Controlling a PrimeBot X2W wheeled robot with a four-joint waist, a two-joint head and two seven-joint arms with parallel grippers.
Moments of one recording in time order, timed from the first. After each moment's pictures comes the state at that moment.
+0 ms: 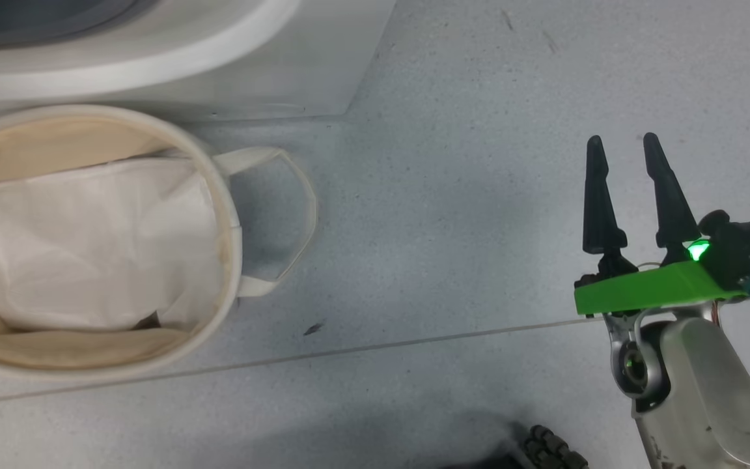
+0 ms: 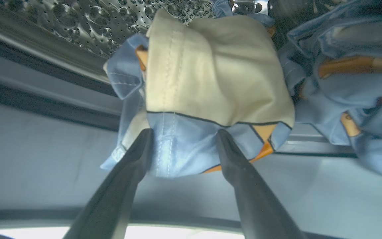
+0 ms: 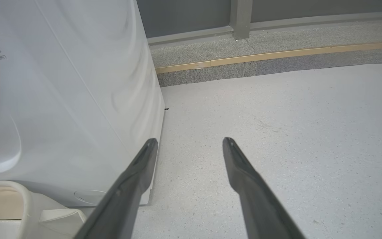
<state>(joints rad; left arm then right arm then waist) -1.50 0.44 -0.43 1.29 -0.32 0.12 0.24 -0.37 -0.11 0.14 0.10 0.32 0.13 -0.25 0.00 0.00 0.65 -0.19</state>
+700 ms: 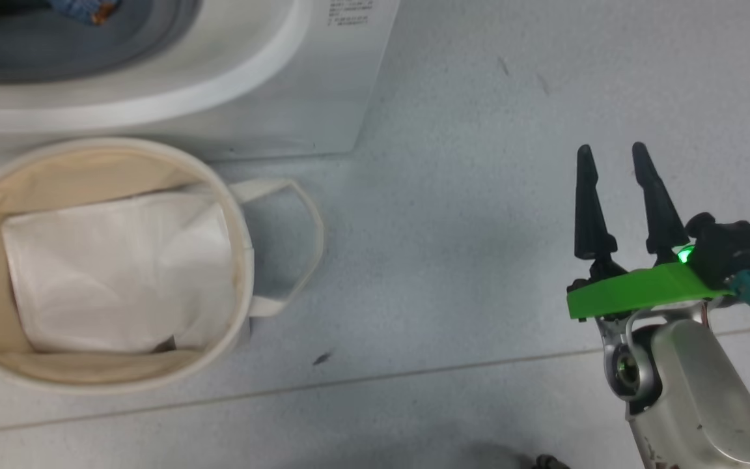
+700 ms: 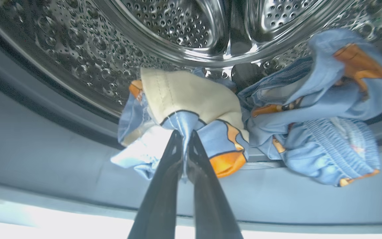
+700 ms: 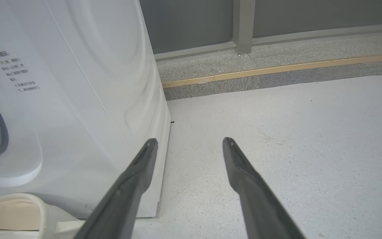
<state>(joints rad) -1.39 0.41 -0.42 1.30 -0.38 0.04 -0.08 -0.38 -0.11 0.16 0.15 0.32 0.13 -0.25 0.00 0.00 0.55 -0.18</state>
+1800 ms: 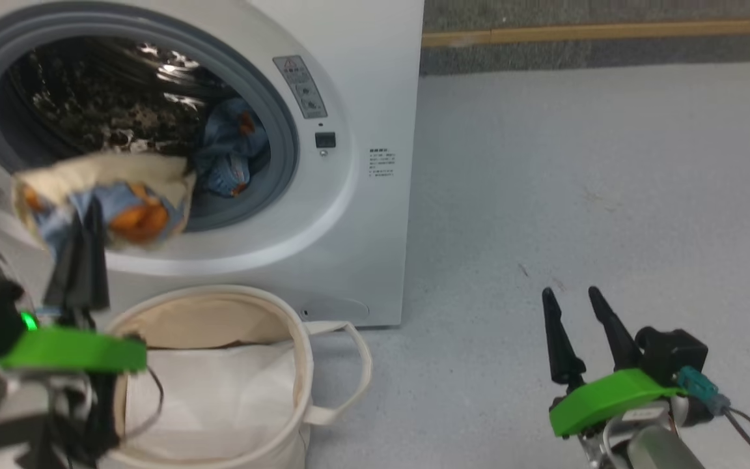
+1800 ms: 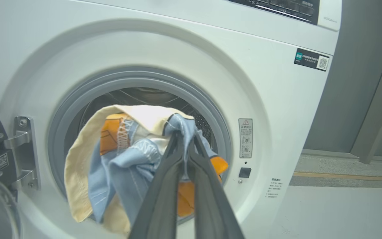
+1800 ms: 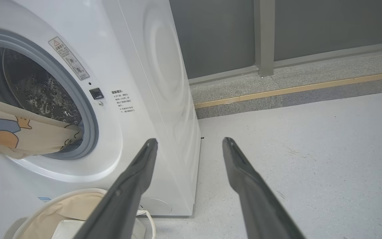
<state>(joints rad) -0.37 0.27 -0.03 0.26 -0.44 -0.10 -0.25 -0.18 -0.12 0.24 0.31 0.39 0.13 -0.25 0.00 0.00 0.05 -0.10</state>
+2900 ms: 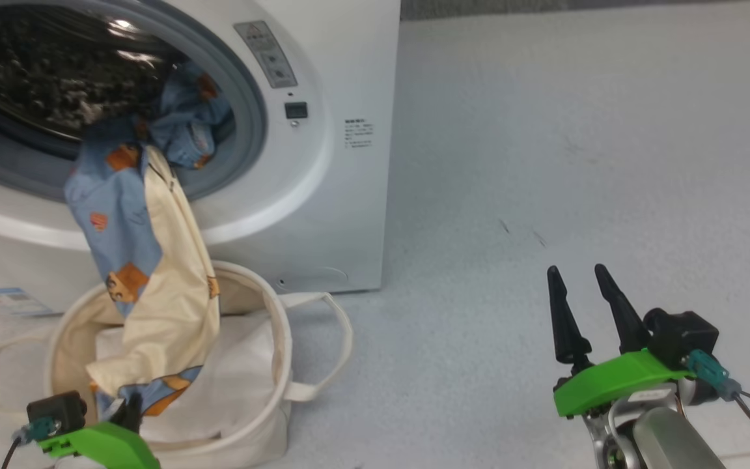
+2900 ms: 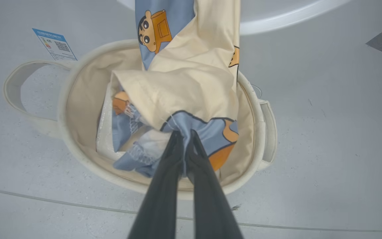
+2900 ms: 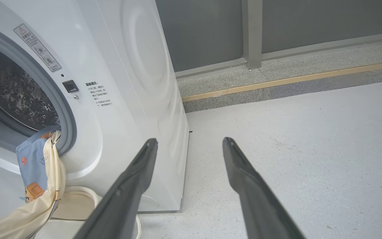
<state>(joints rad) -0.32 0.24 -0.15 0.88 -0.53 -0.12 -0.10 -0.20 -0.14 0.24 0.27 0.39 0.13 -0.25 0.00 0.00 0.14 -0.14</state>
